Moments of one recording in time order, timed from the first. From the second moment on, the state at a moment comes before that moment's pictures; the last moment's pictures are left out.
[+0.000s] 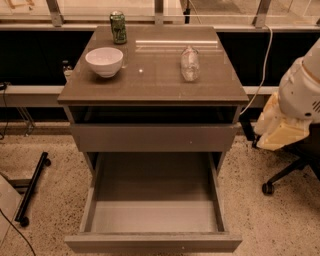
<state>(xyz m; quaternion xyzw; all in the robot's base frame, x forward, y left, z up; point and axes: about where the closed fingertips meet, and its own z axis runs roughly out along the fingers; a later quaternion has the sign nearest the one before) 0.422 -0.217 0.920 -0.63 0.77 0.02 0.11</state>
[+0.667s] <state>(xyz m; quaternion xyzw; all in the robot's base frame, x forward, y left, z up) 0.386 -0.240 0.835 -0.61 0.78 0.07 0.08</state>
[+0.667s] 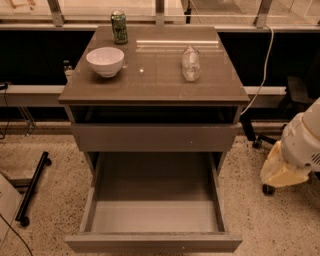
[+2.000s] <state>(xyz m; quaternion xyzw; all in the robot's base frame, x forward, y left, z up) 0.384 -0.253 0.730 -0.58 0.80 0.11 0.09</state>
